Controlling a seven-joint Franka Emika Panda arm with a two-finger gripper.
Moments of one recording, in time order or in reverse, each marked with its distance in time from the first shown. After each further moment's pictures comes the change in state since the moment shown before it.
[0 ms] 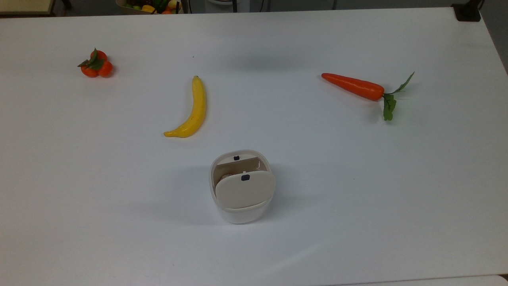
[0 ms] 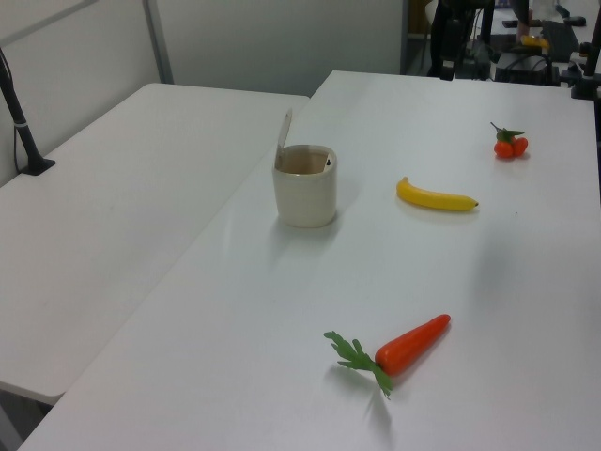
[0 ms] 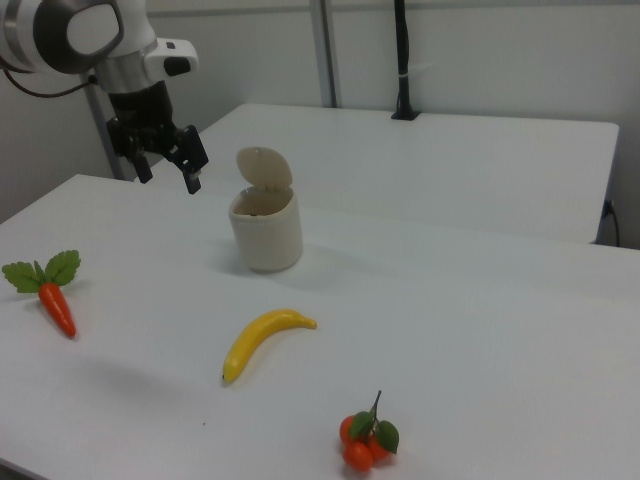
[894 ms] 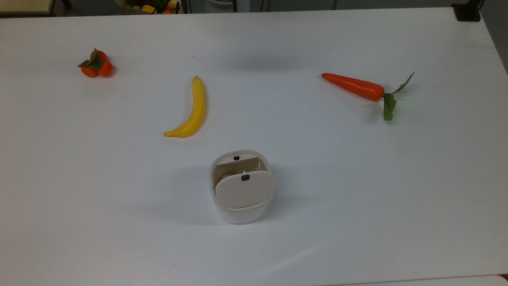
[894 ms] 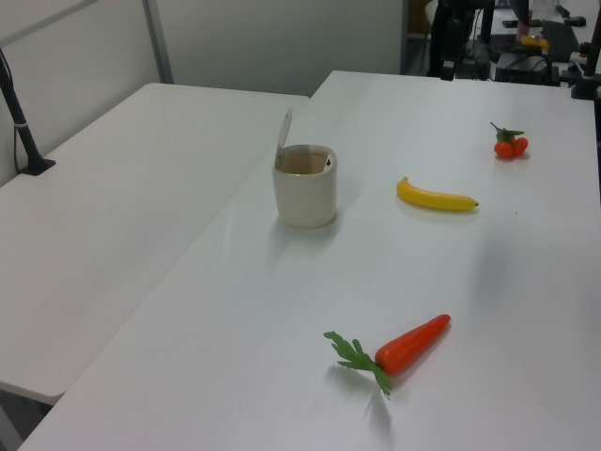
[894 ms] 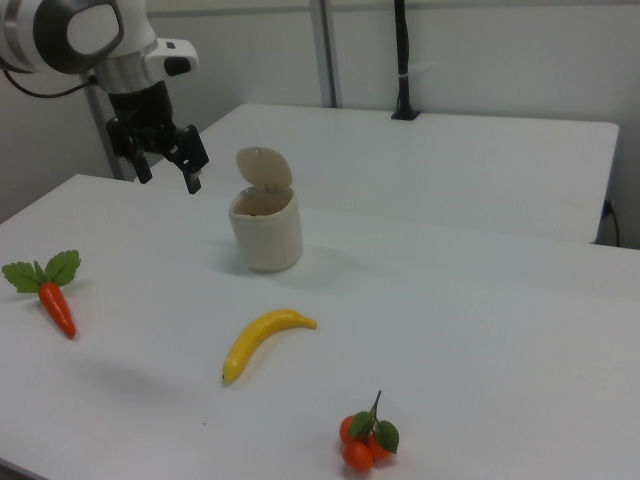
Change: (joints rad) arm 0.000 0.000 0.000 0.000 0.000 0.000 -0.014
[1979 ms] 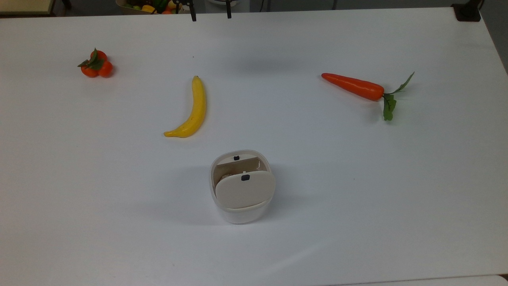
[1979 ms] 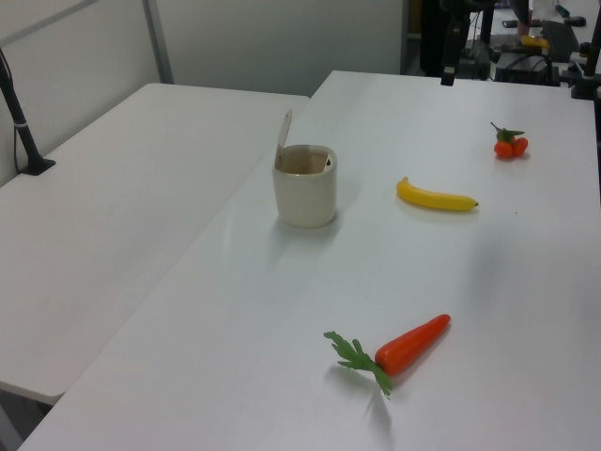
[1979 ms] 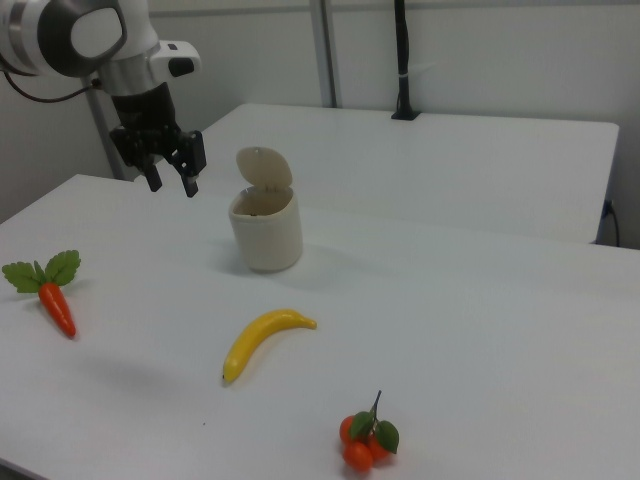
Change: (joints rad) arm 0.001 0.010 0.000 -0.001 0.000 0.015 -0.076
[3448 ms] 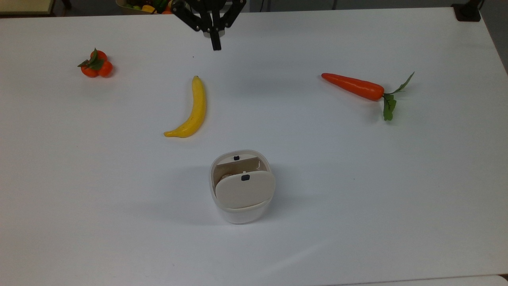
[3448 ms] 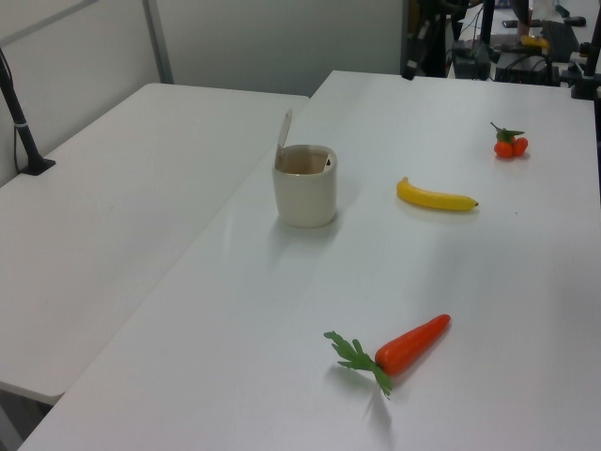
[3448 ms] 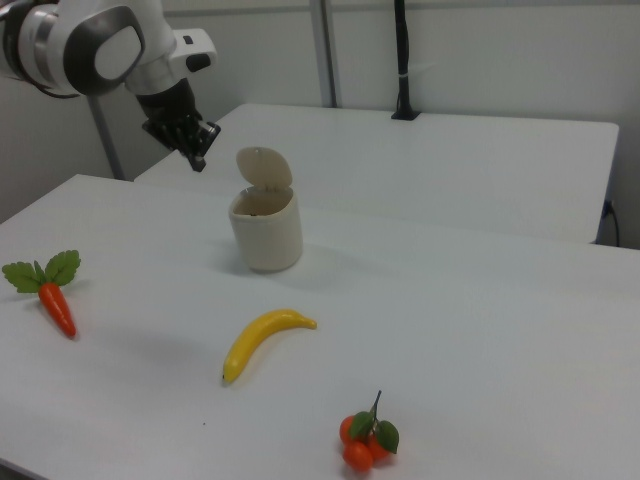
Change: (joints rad) arm -0.006 0.053 -0.002 -0.006 0.084 0.281 0.000
